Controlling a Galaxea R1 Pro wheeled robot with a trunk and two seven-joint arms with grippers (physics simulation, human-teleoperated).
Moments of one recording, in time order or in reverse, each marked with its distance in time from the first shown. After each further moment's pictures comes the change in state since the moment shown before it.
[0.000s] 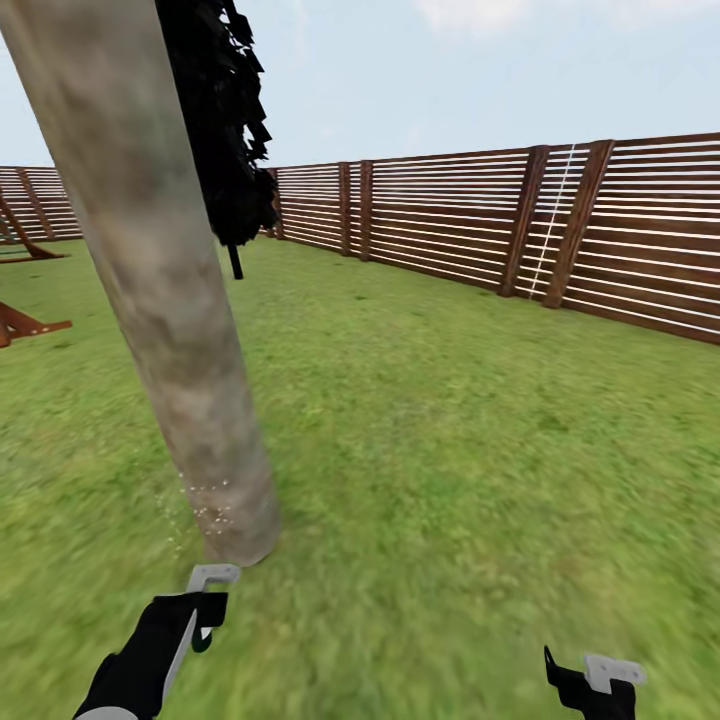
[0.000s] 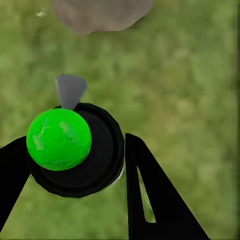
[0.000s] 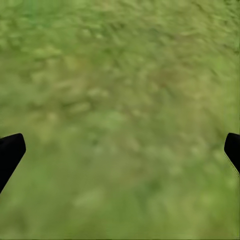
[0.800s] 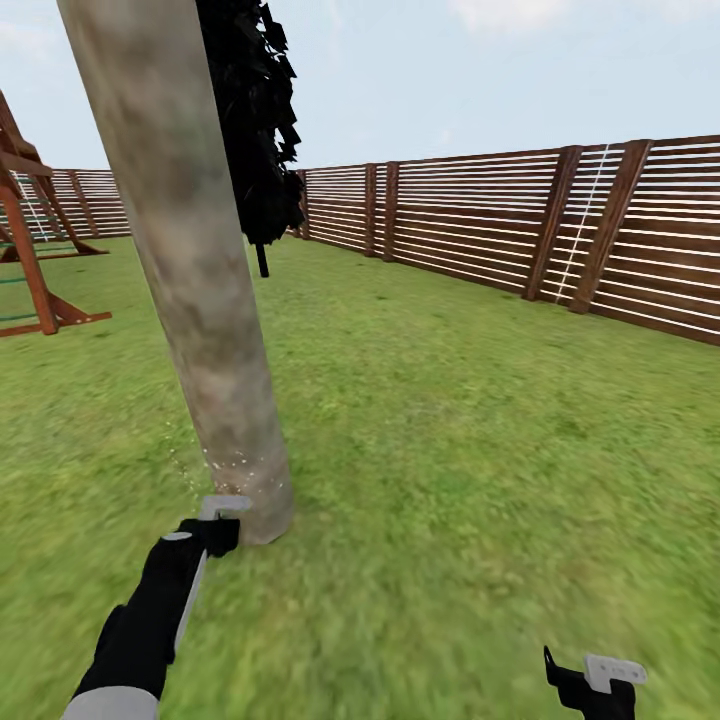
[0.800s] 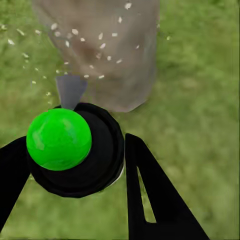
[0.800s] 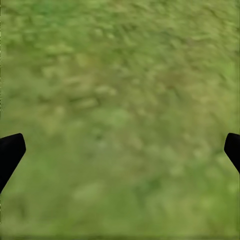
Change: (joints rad) left arm -0.013 -0.045 -0.088 -0.387 0.004 0.099 -0.014; right arm 0.000 0.000 0.000 0.000 0.000 0.000 0.001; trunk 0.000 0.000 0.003
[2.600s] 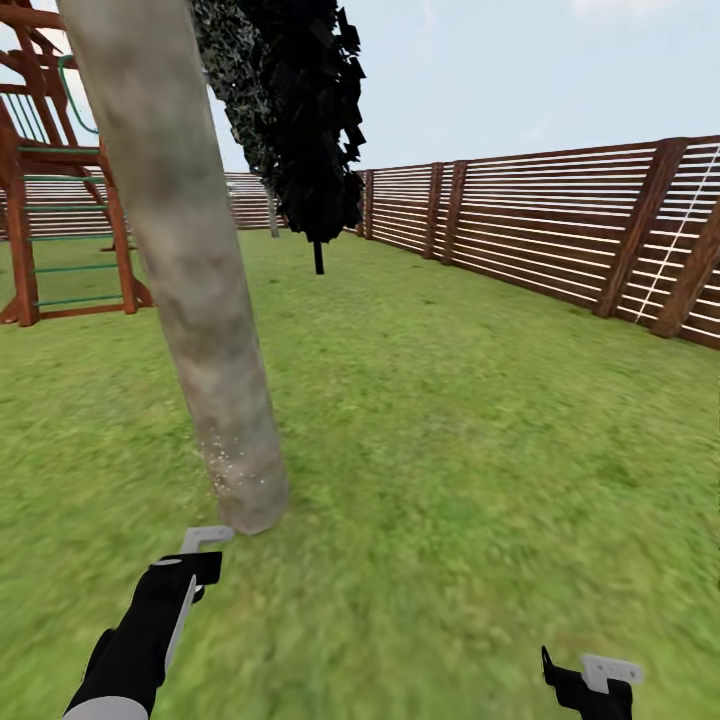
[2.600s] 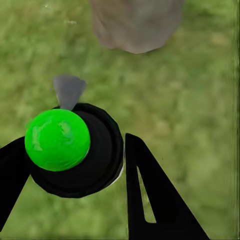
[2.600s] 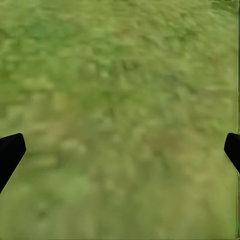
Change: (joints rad) left arm 0.014 0.018 0.082 0.153 0.006 -0.024 0.085; right arm 0.000 0.006 0.001 0.000 0.000 0.000 -0.001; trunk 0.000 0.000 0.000
